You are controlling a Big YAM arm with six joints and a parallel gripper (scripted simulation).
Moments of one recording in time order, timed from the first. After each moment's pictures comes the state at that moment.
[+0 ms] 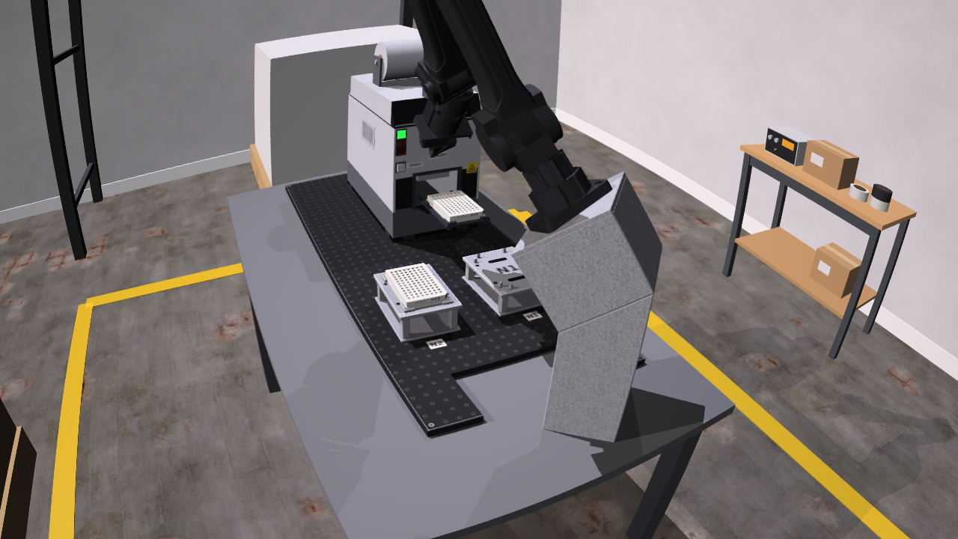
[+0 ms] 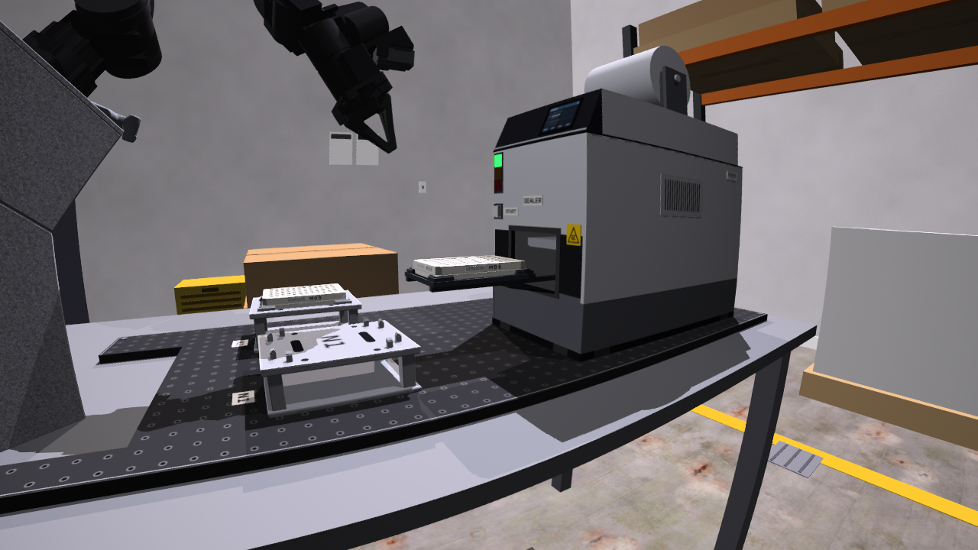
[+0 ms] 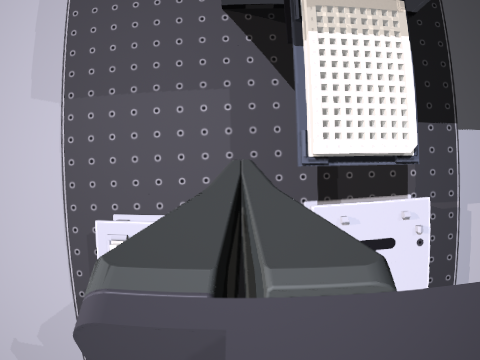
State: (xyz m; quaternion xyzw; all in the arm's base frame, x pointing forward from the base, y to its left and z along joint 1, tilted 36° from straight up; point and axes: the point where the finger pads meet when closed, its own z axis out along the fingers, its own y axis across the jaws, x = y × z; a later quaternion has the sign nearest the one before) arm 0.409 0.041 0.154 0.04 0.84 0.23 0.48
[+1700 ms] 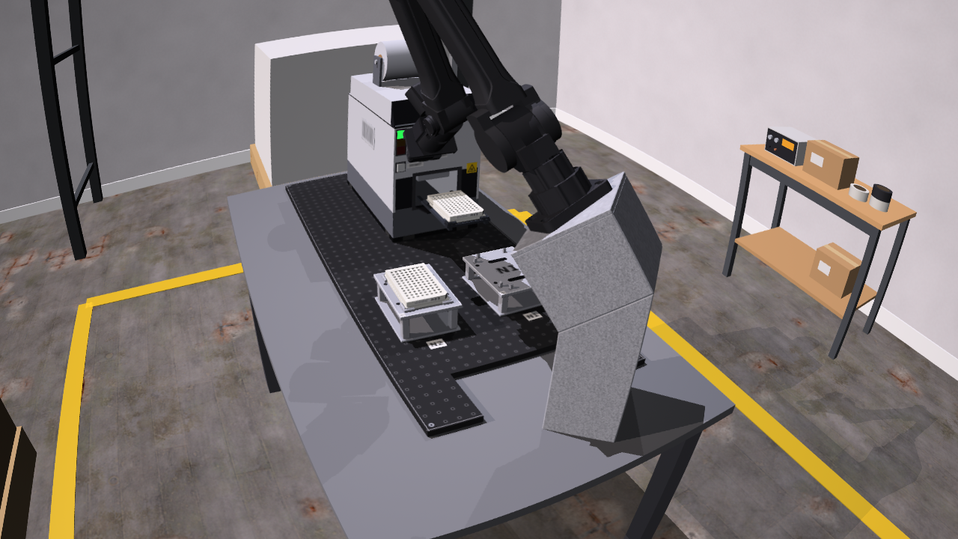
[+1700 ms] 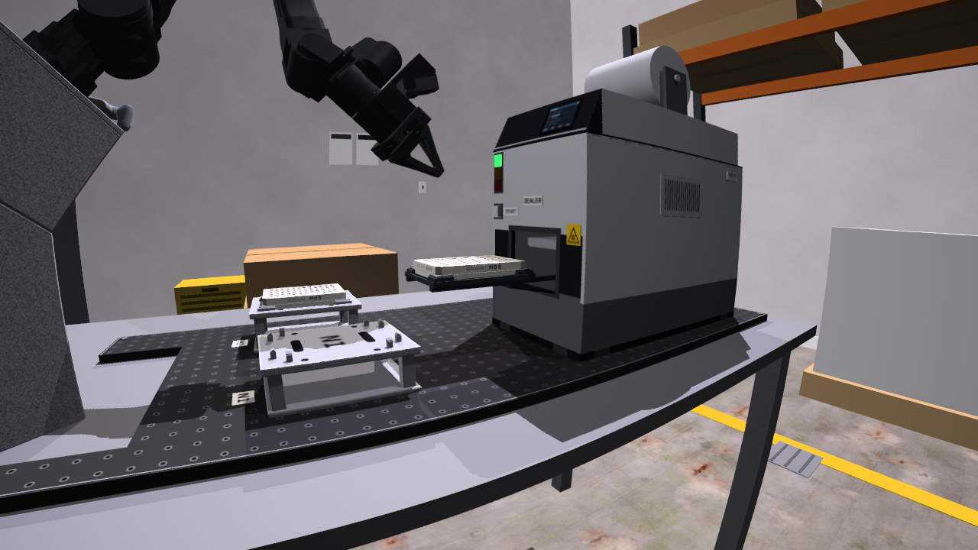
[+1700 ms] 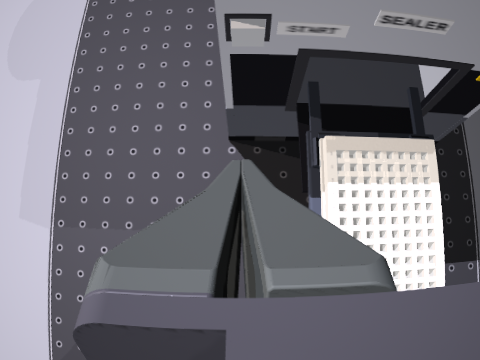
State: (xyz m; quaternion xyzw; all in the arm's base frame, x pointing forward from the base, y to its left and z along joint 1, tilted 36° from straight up) arm 0.489 0.057 0.161 0.06 0.77 0.23 0.60
